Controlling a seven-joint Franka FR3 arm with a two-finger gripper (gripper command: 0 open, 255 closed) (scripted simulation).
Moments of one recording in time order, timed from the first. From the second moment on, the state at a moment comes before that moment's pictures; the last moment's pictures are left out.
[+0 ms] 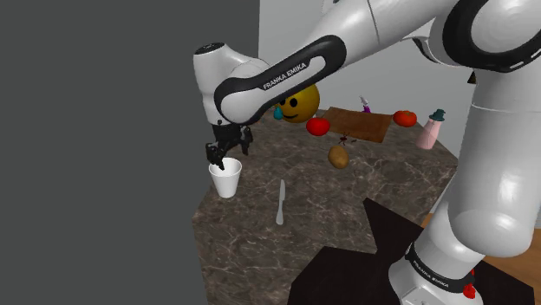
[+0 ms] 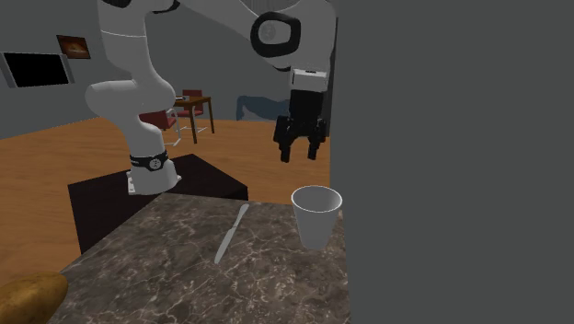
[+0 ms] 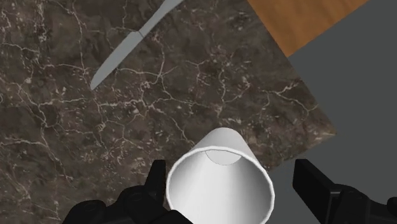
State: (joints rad) arm 0.07 0.25 0.36 -1.89 -0.32 2.06 0.62
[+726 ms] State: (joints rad) arm 0.17 0.56 0.31 -1.58 -0.44 2.05 0.72
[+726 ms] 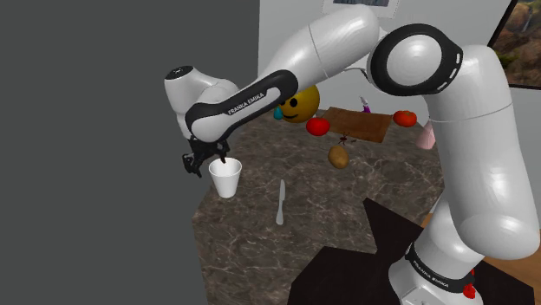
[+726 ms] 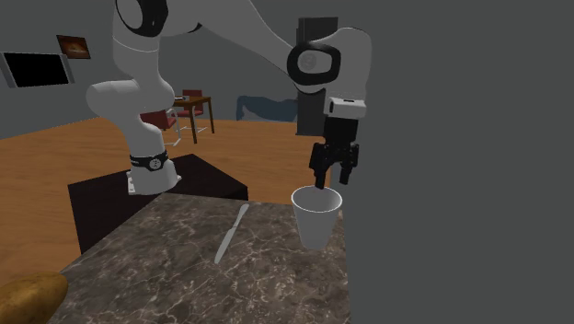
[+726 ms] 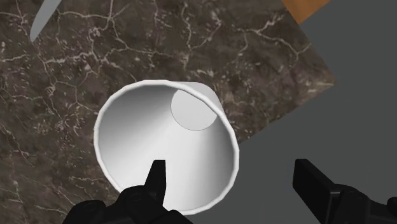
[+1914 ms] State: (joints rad) arm 0.19 0.57 0.28 -1.58 -0.45 2.10 0.71
